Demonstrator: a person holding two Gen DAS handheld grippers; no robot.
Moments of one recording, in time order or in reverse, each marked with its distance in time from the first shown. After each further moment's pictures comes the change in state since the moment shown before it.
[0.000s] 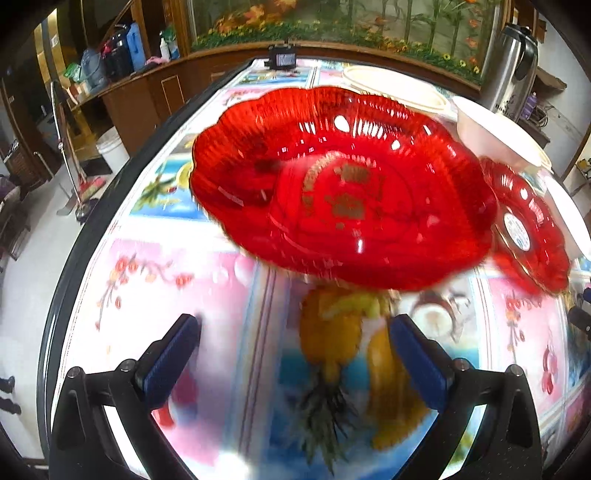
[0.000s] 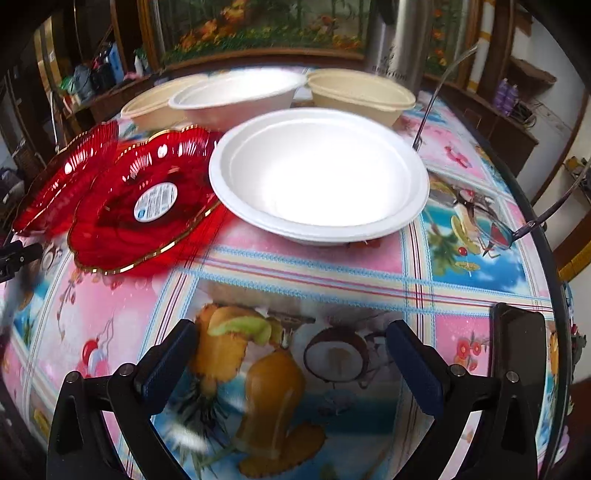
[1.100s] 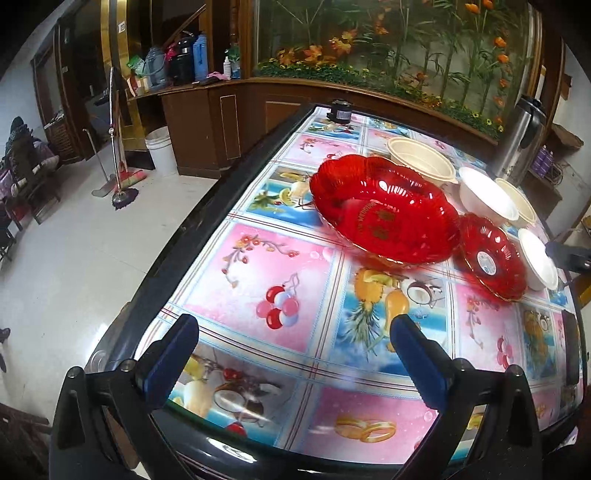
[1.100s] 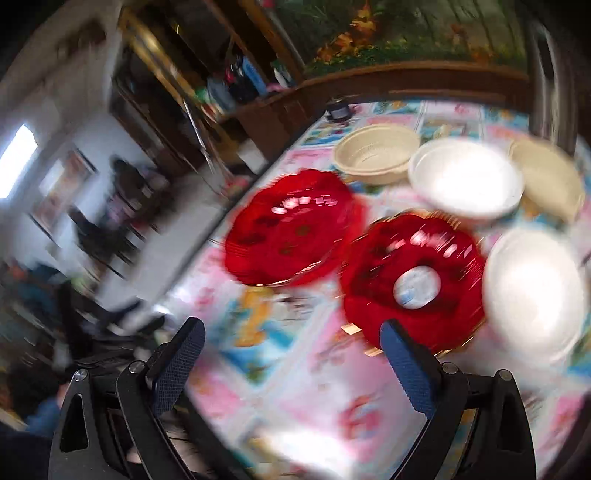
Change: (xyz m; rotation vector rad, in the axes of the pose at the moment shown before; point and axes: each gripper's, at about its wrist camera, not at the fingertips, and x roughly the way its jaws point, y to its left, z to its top) left arm -0.129 0.053 -0.044 -0.176 -0.136 0.061; right arm -0.080 0.109 0.082 -0.204 -0.017 0.514
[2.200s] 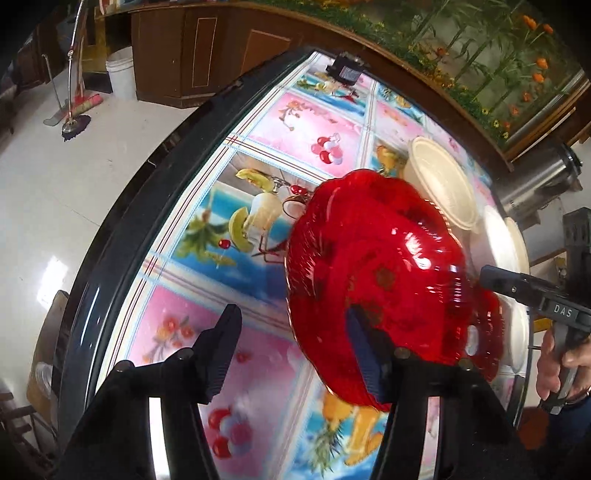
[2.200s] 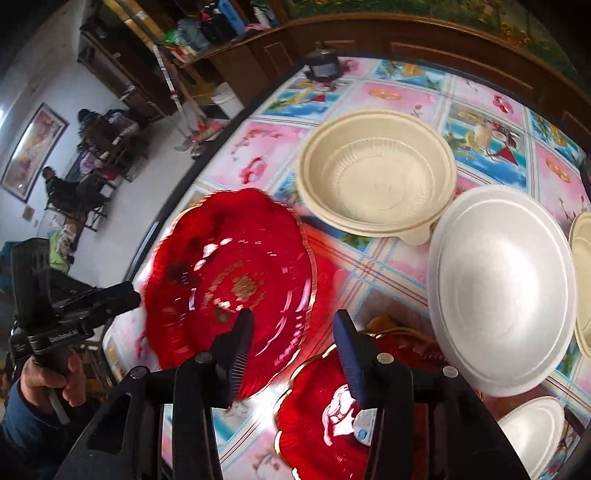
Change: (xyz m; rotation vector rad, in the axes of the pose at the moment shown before) left arm 0.139 0.007 0.116 -0.144 0.314 -0.223; right arm 0.122 -0.061 0.121 0.072 0.258 0.010
